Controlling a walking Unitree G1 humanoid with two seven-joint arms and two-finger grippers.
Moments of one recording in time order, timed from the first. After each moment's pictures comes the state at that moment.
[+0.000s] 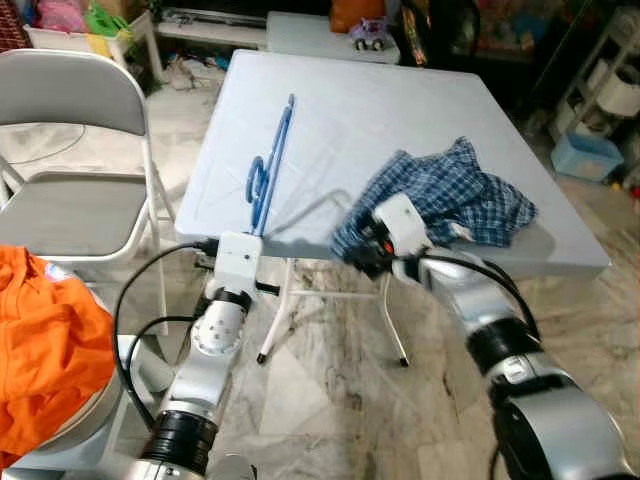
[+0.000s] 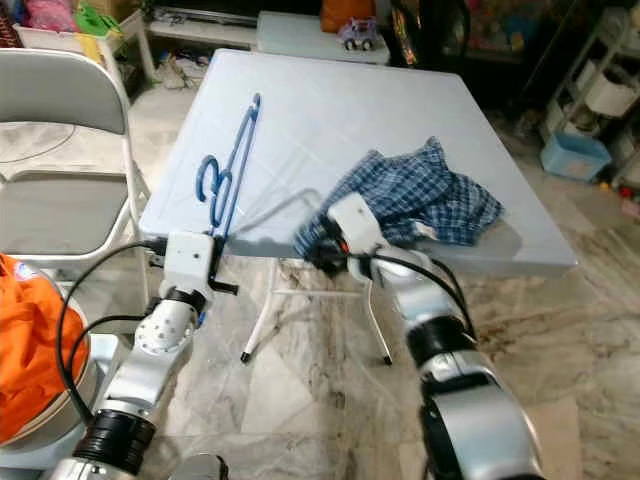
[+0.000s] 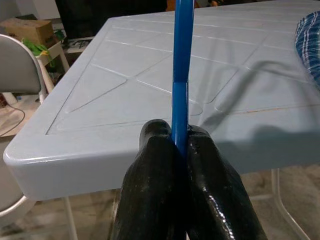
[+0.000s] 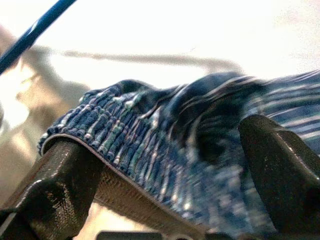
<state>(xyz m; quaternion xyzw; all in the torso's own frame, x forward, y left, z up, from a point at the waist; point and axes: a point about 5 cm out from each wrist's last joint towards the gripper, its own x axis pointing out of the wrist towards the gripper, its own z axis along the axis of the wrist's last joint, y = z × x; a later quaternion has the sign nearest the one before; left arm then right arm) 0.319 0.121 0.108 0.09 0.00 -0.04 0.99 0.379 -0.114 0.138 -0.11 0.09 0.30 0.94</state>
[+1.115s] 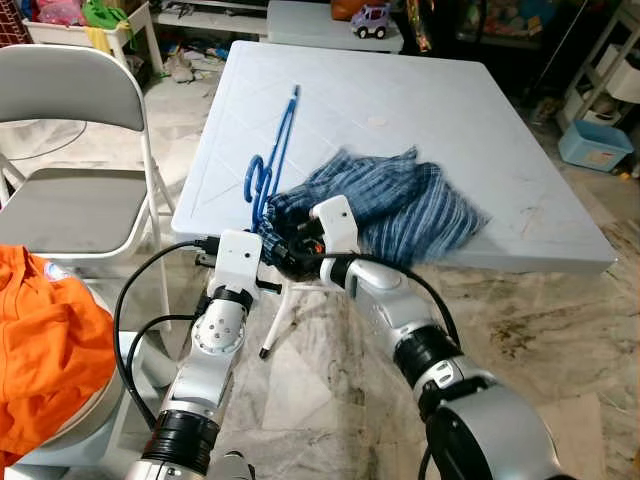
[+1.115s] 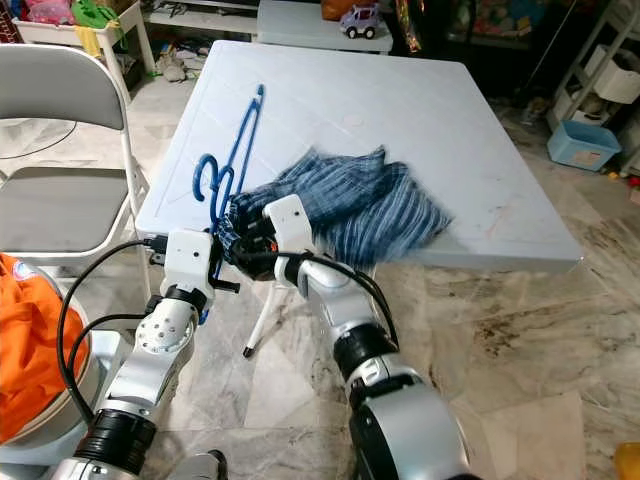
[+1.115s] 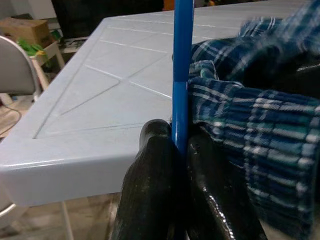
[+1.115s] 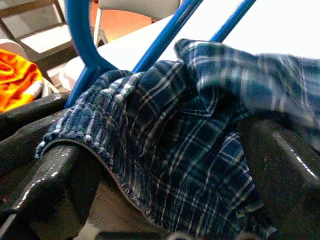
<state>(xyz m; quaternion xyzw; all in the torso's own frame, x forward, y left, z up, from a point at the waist) 0.318 0.115 0.110 0.09 -0.01 -0.05 0.99 0.358 -0.023 0.127 0.00 0.05 0.36 0.93</state>
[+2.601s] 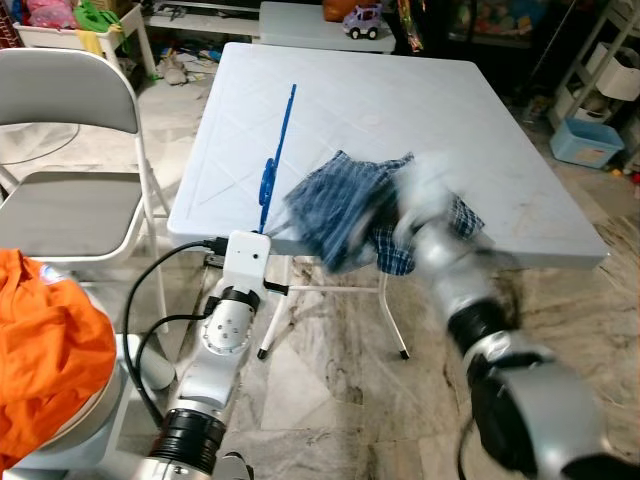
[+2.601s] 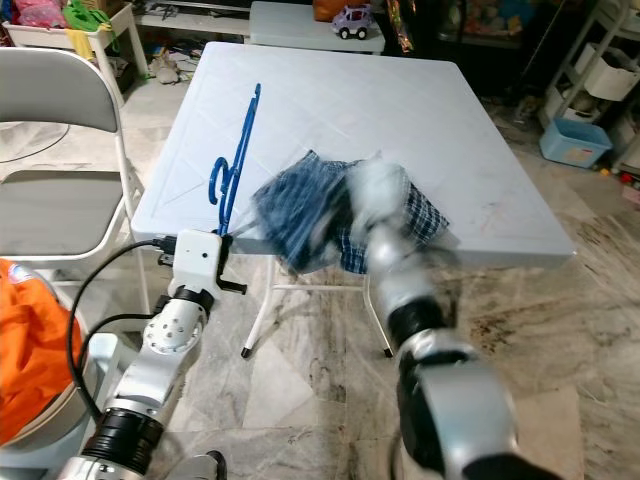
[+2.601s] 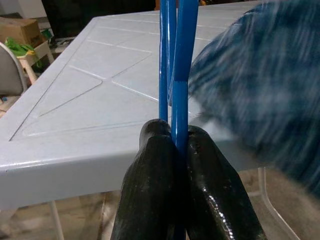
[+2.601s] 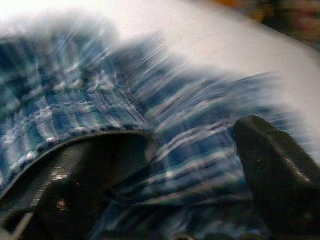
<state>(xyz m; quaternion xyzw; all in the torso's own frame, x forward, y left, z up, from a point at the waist) 0.319 0.108 0.109 0.09 -0.01 -0.06 0.99 0.386 -0.107 0.133 -0.16 0.05 0.12 0.98</state>
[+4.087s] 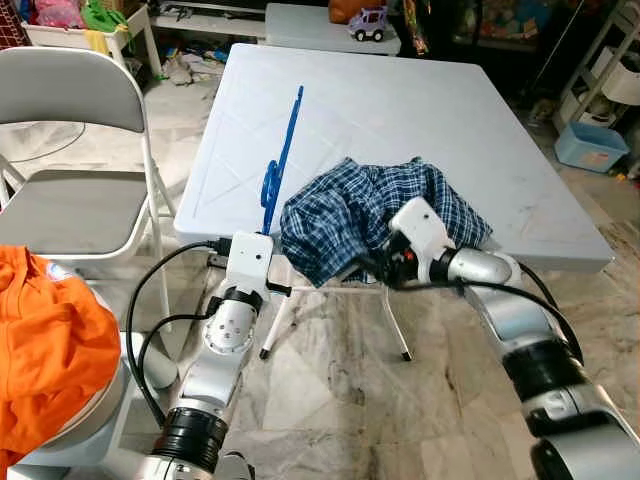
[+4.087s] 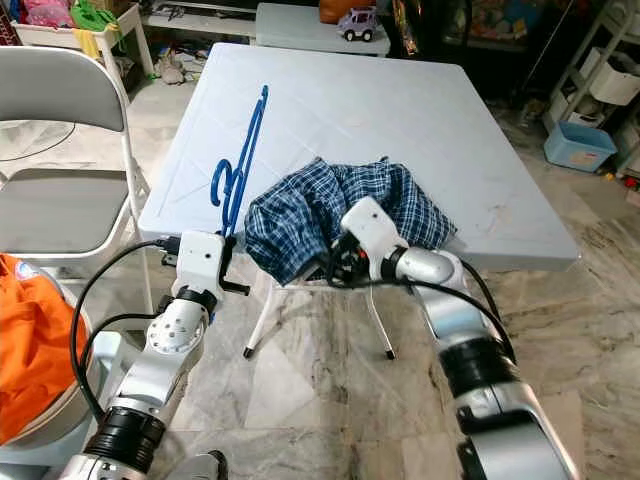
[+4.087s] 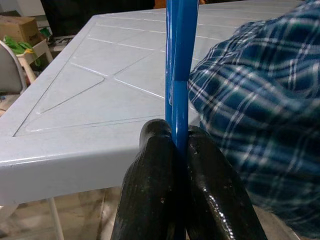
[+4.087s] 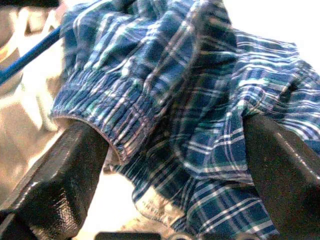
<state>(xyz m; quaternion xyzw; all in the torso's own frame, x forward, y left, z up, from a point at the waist) 0.320 0.107 0.107 0.09 0.00 -0.06 0.99 0.349 -0.138 0.147 -0.22 0.08 0.39 0.89</state>
